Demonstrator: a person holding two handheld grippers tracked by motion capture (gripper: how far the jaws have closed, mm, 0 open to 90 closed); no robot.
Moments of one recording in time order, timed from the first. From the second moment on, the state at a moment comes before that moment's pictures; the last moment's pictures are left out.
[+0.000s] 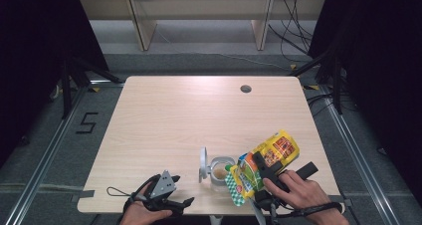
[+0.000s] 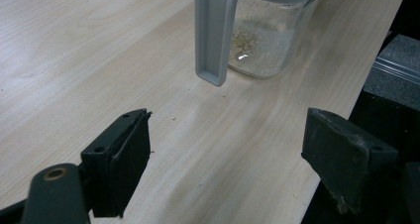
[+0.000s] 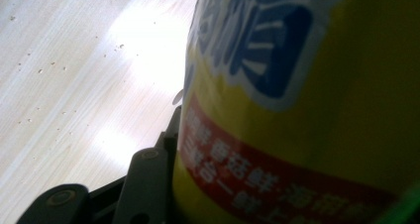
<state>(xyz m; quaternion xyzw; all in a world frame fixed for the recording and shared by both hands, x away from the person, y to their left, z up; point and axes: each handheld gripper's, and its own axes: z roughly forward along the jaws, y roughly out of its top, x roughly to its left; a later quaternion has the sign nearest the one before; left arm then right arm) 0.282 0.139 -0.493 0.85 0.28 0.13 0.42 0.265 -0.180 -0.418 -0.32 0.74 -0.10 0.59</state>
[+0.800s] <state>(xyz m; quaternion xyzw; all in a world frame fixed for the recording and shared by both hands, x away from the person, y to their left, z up) 0.283 0.139 -0.493 0.85 0.27 0.14 0.42 0.267 -0.183 -0.415 -0.33 0.74 -0.10 0.58</state>
